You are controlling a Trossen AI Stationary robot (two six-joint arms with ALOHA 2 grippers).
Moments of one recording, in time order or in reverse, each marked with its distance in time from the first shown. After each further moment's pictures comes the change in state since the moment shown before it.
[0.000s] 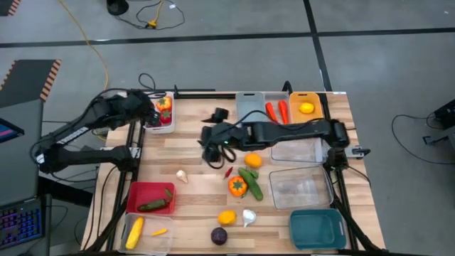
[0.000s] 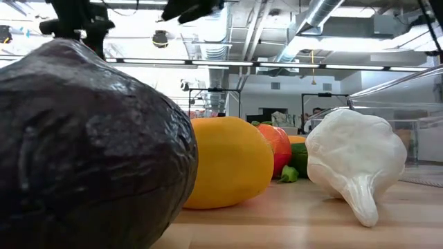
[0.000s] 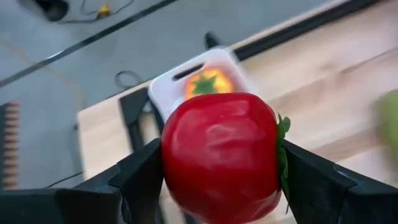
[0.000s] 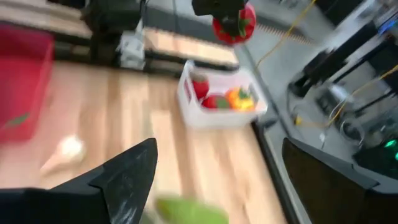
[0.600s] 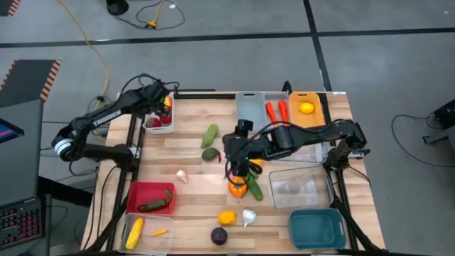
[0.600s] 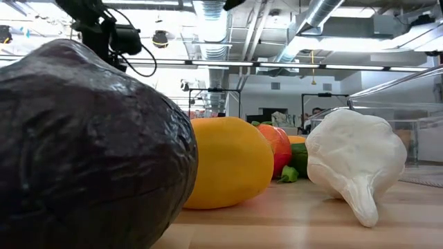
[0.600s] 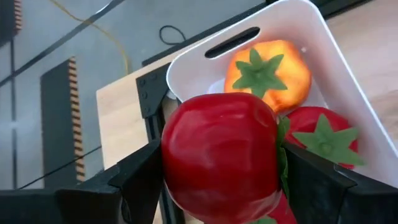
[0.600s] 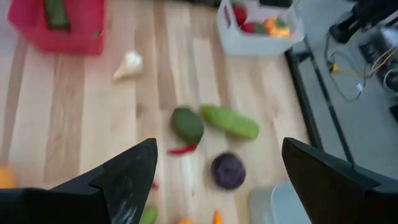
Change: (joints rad) left arm 0.290 0.331 -0.168 0.334 -0.022 0.181; right arm 0.128 -0.150 -0.001 -0.488 -0.023 0.248
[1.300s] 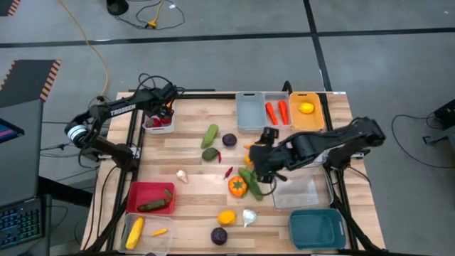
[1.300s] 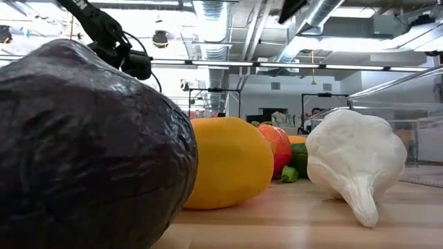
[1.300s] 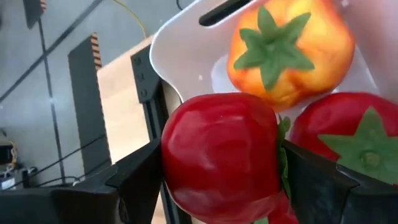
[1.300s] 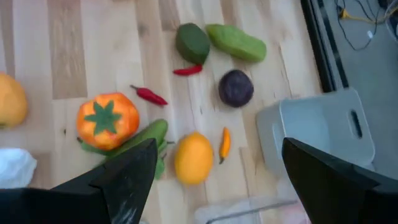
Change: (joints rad) left arm 0.010 0.206 0.001 0.009 -0.059 -0.042; right arm 0.095 -0.202 -0.265 -0.184 0.027 0.230
